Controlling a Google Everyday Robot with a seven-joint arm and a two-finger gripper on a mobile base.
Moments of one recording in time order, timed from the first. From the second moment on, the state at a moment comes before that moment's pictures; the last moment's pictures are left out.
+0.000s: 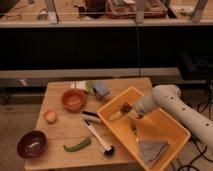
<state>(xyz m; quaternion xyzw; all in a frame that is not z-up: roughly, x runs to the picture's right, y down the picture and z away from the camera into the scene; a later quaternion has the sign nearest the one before) 0.140 0.117 0.787 0.17 -0.28 -0.89 0.31</state>
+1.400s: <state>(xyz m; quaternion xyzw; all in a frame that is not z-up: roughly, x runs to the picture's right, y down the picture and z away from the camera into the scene) -0.091 0.030 0.730 0.31 -0.31 -0.89 0.15</state>
